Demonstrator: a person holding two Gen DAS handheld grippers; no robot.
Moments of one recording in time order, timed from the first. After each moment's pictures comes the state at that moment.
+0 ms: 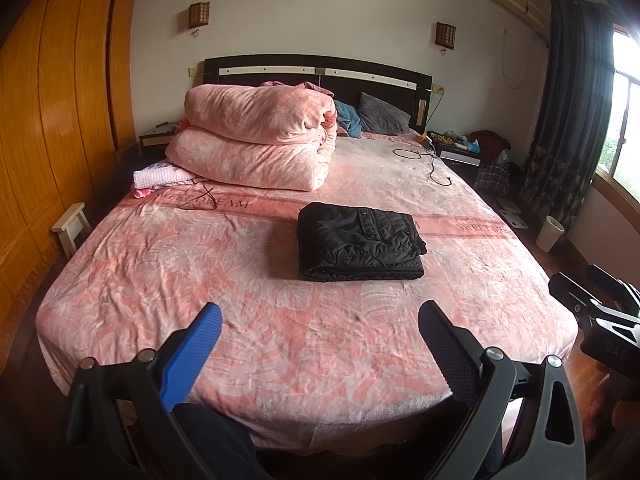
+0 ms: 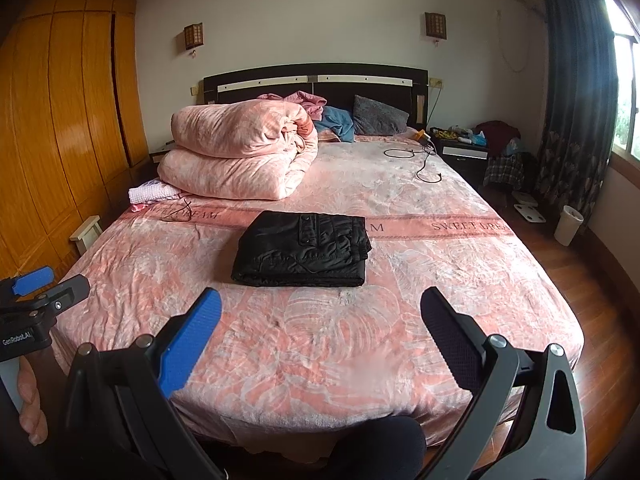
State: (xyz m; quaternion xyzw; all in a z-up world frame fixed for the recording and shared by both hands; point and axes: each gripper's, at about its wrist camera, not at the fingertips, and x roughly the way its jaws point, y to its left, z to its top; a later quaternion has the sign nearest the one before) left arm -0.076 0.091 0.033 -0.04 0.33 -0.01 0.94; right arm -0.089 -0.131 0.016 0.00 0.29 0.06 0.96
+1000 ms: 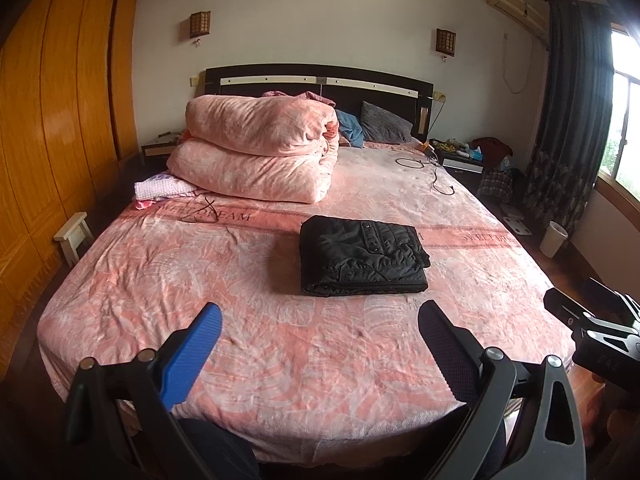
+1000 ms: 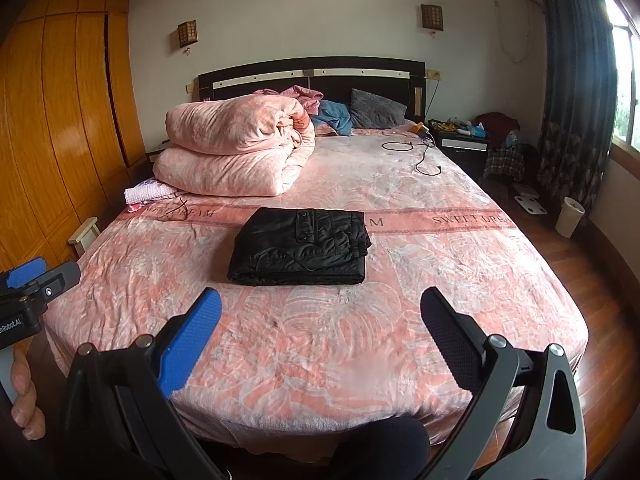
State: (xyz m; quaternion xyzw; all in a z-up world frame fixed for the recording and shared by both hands) left arm -0.060 0.089 0.038 -0.03 0.31 0.00 0.95; right arm -0.074 -0.128 0.000 0.01 0.30 0.05 0.95
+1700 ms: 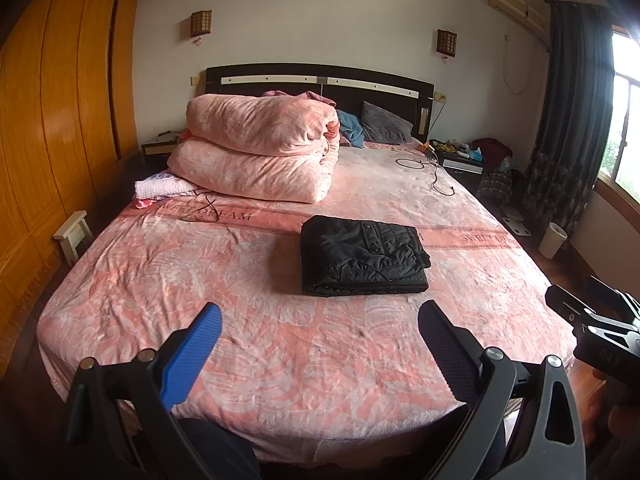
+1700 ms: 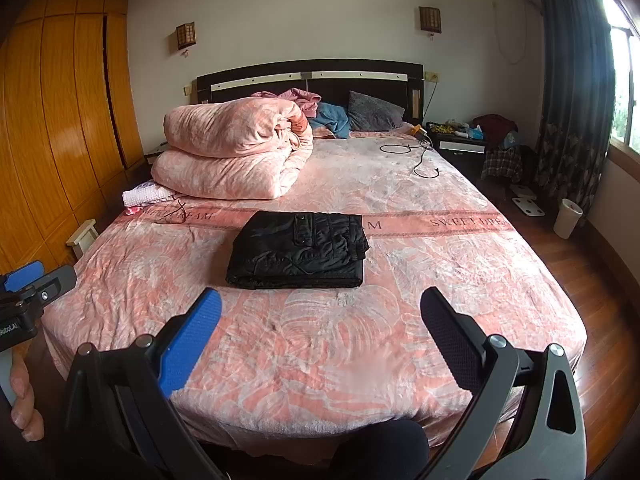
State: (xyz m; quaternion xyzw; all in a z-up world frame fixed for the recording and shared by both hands) left arm -0.063 0.094 0.039 -0.04 0.31 0.00 0.95; right arm -0.071 -0.132 0.003 0.01 0.30 0.05 0.95
